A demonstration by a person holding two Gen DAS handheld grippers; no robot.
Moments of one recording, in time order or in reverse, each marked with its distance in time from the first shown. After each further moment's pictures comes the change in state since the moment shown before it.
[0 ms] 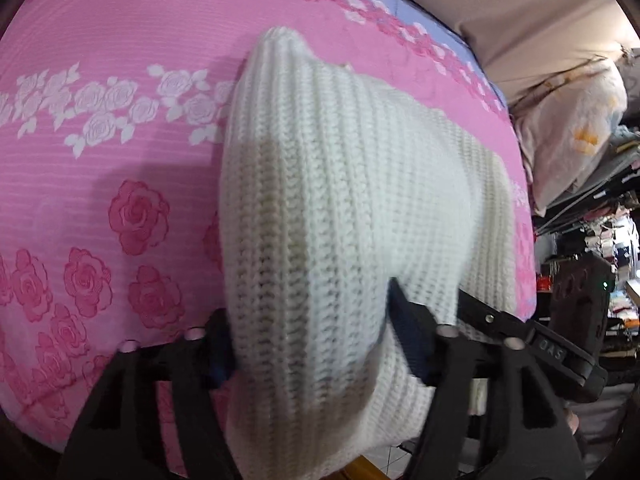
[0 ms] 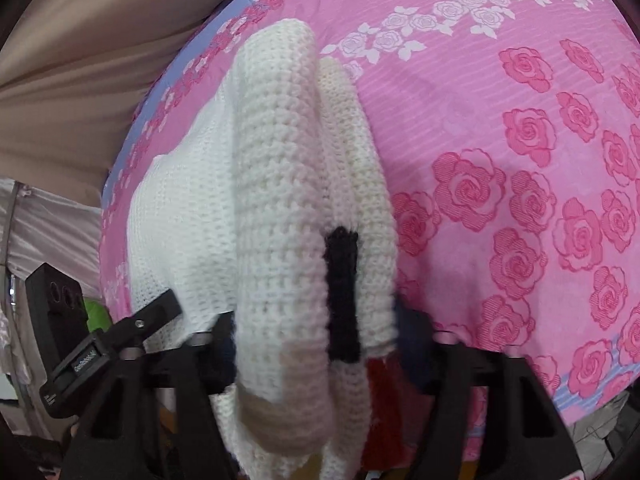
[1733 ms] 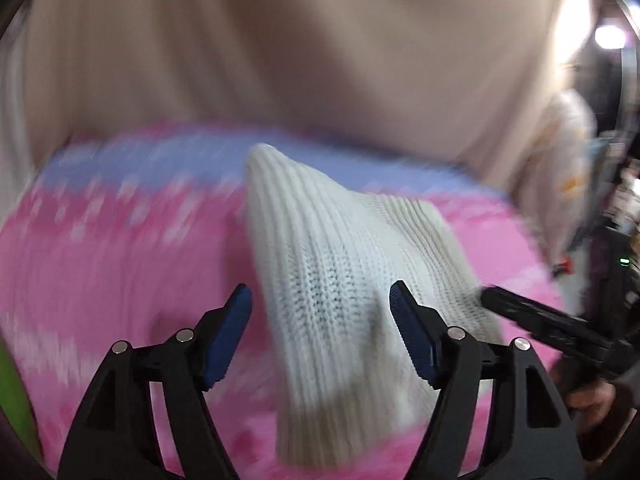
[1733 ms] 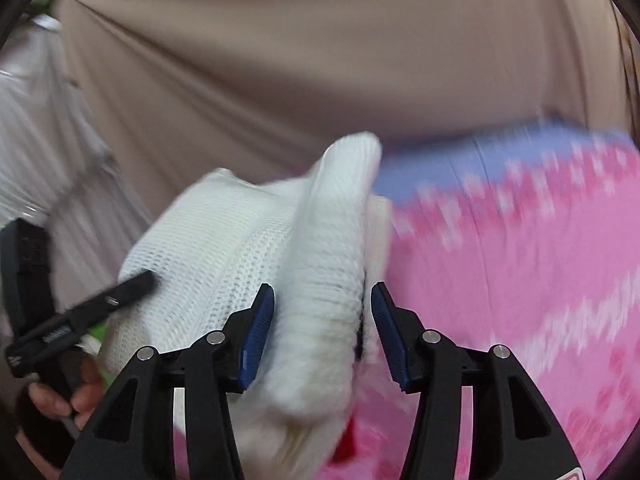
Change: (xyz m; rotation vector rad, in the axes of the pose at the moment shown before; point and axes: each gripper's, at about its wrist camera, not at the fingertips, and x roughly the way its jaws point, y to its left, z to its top) left arm -0.163 0.098 0.101 0.200 -0.420 0.201; right arm -0.011 0.216 0.044 -0.428 -0.364 -0.007
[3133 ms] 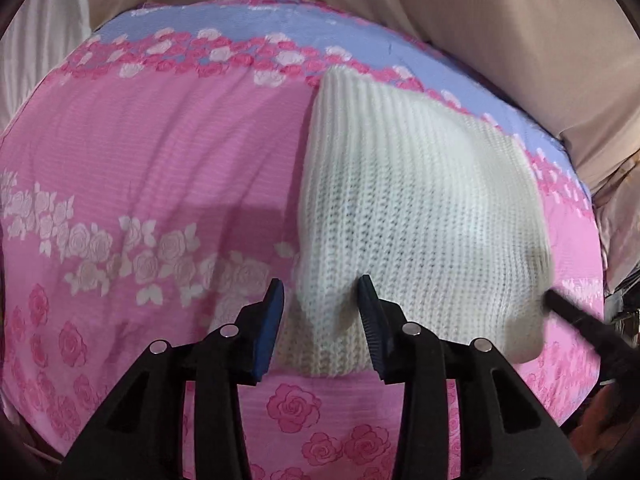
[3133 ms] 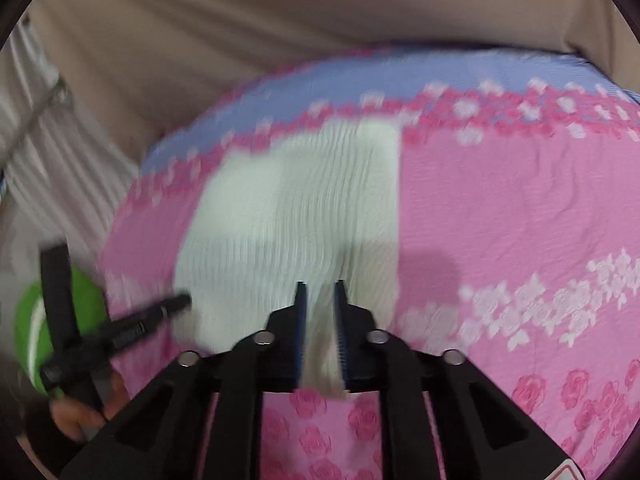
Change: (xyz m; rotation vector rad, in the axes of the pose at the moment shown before) left arm 0.064 0.051 -0.056 -0.235 0.228 0.148; right arm 0.081 0.019 -0.032 -0.078 0.272 -0.042
